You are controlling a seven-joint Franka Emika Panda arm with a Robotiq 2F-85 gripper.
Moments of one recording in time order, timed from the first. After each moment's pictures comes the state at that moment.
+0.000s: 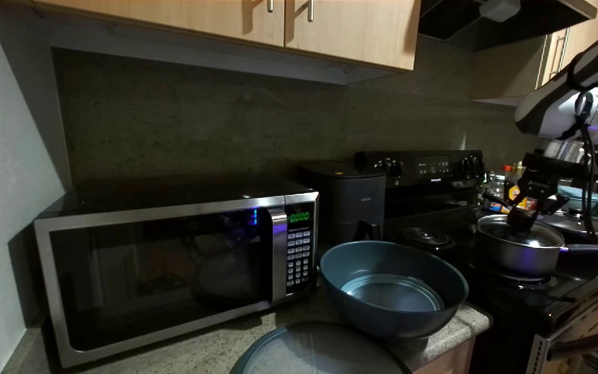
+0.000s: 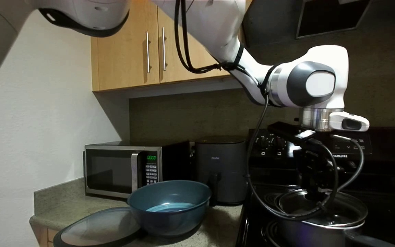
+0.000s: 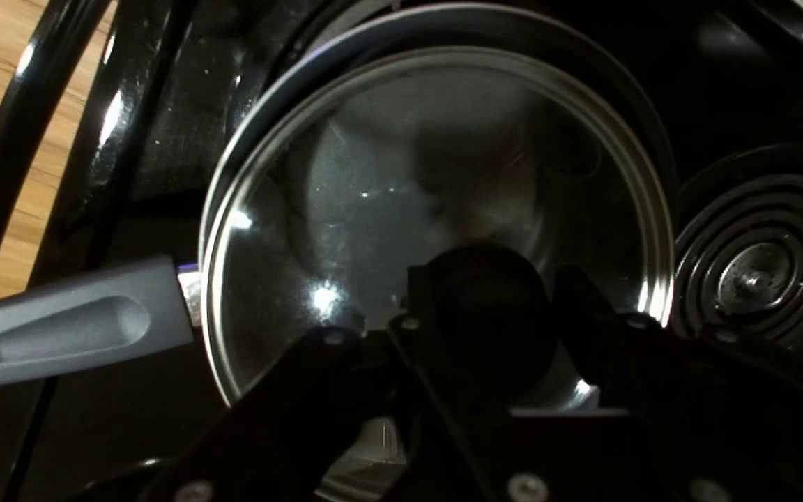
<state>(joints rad) -0.39 0.34 -0.30 -1.77 0.32 2.17 0.23</state>
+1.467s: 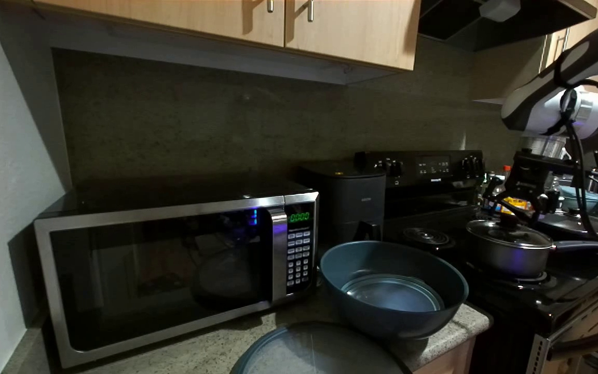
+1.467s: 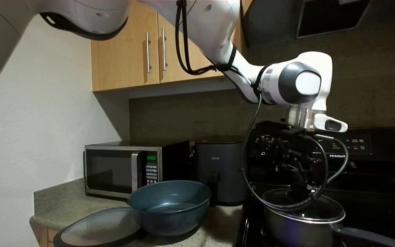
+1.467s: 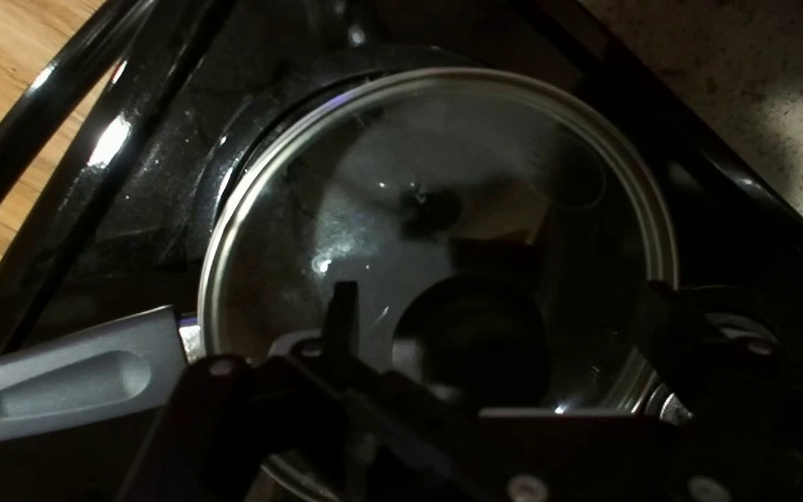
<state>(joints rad) -0.37 0.35 -0.27 -1.72 0.29 2.02 0.14</state>
